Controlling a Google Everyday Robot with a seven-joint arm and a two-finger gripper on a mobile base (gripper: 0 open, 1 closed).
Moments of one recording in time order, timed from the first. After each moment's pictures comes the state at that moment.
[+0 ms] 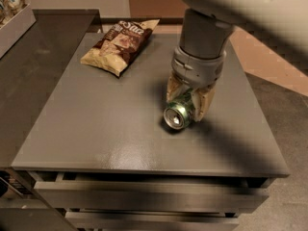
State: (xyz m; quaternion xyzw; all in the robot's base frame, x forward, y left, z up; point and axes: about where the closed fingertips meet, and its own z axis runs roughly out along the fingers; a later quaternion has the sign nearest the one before) arm 0.475 -0.084 0.886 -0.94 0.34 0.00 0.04
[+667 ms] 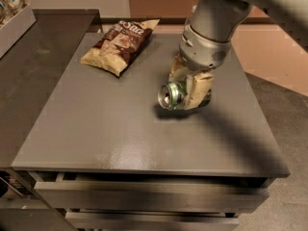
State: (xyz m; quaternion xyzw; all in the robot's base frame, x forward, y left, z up) arm 0.501 -0.074 0.903 -0.84 0.52 0.07 0.10
